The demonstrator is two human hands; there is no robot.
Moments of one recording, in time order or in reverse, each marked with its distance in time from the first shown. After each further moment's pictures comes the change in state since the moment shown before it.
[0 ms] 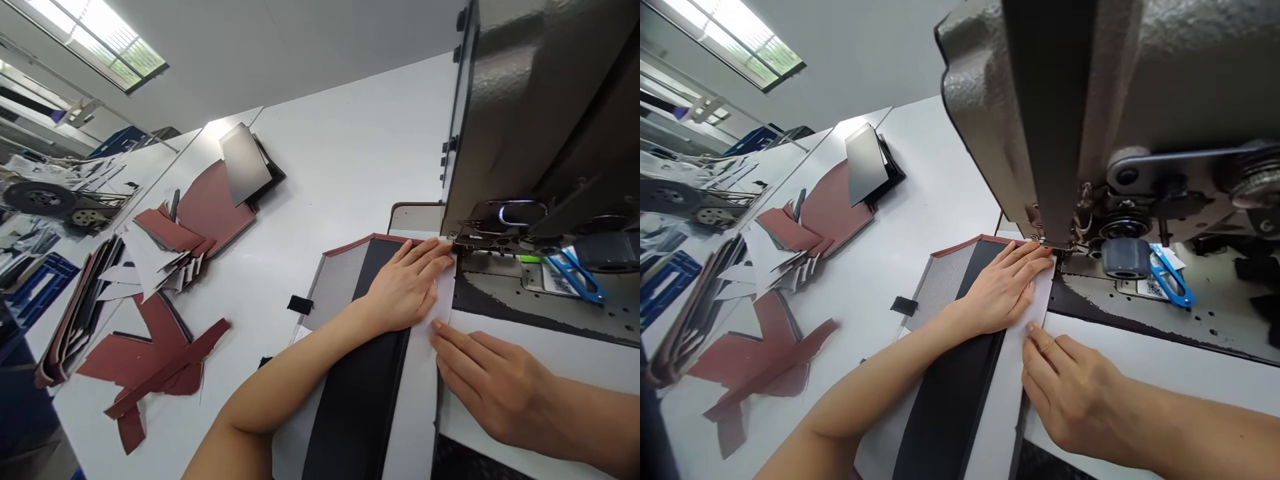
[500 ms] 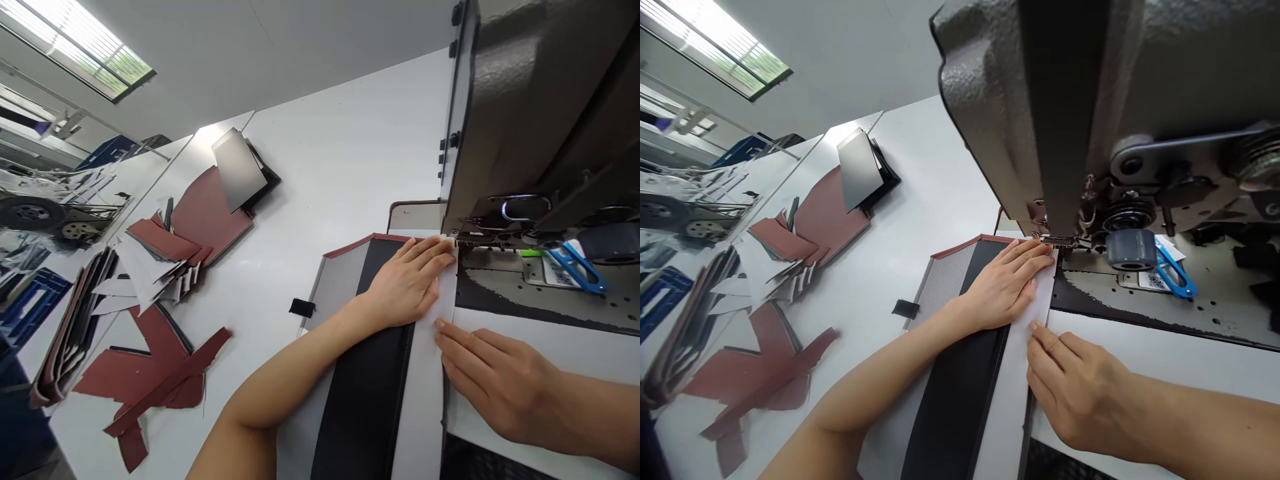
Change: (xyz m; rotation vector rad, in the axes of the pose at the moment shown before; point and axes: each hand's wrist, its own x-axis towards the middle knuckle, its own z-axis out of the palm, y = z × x) left_hand 0.001 -0.007 -0.002 -0.023 -0.006 0.059; right_hand 0.001 -0.003 0.002 -0.007 0.015 0.028
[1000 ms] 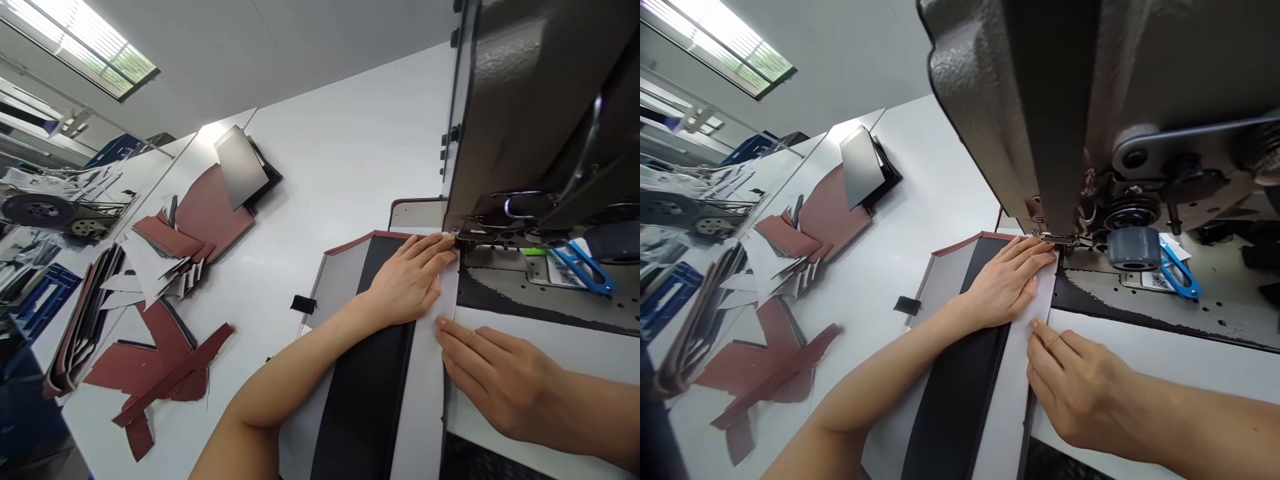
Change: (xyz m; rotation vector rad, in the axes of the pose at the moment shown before) left_hand 0.002 0.002 0.001 0.009 0.022 -0.001; right_hand 0.000 0.001 -0.001 -0.007 -0.004 -0.015
